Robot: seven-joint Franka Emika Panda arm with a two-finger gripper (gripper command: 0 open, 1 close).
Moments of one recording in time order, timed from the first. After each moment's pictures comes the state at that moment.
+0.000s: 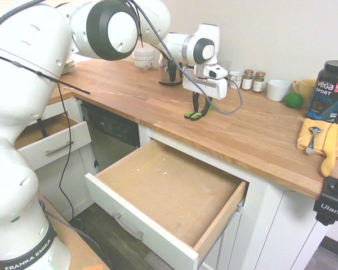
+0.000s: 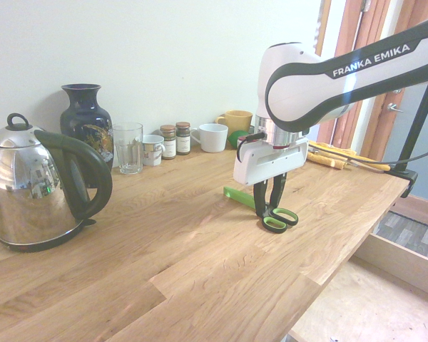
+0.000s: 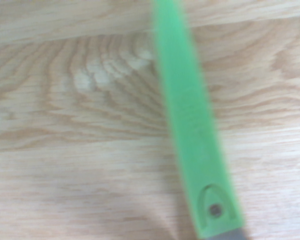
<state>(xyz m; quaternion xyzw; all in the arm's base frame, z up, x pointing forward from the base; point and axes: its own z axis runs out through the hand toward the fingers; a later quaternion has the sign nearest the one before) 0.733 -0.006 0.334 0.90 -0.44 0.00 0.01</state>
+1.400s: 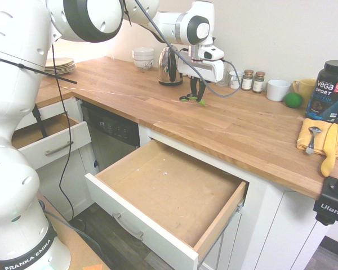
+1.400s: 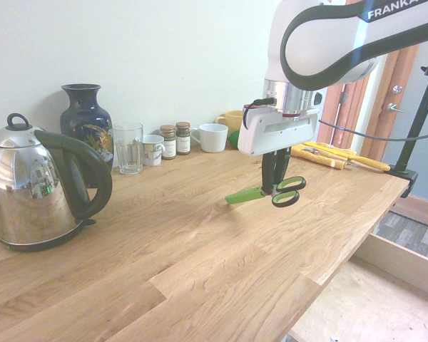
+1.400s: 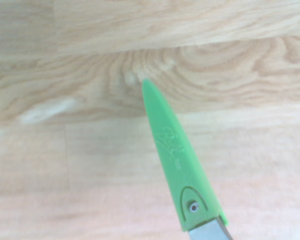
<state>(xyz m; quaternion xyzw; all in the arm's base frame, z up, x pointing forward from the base) 0.703 0.011 0.412 0.90 -0.43 0.02 0.00</state>
